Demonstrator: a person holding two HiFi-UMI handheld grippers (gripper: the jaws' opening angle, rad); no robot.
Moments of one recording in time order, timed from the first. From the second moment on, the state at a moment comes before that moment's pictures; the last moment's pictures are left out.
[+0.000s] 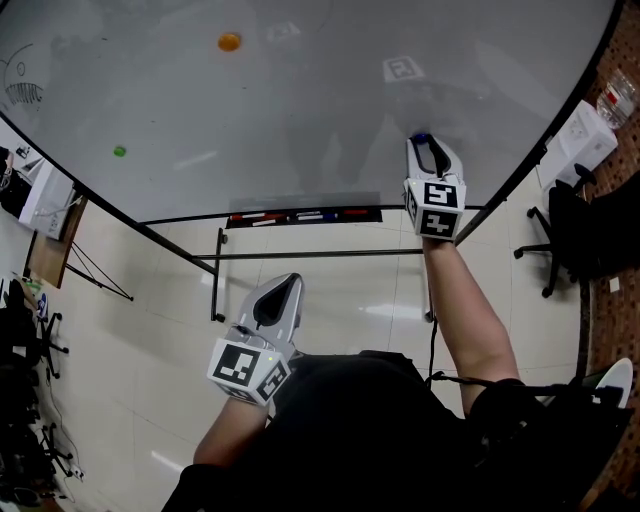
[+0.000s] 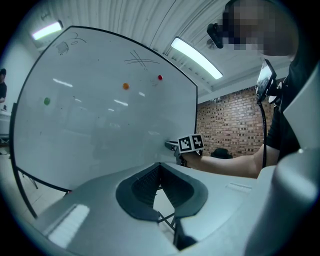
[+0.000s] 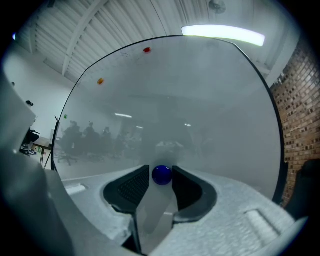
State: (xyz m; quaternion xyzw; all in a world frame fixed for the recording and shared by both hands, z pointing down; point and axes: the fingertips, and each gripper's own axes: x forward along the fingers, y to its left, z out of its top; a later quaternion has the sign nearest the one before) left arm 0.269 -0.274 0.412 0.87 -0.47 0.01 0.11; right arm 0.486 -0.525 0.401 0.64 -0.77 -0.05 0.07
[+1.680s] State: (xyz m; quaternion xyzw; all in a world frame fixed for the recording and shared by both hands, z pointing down) left arm 0.065 -0.109 0.440 0.91 -0.39 0.01 0.14; right arm 0.207 -0.078 0.435 0.46 -0.88 0.14 -0.01
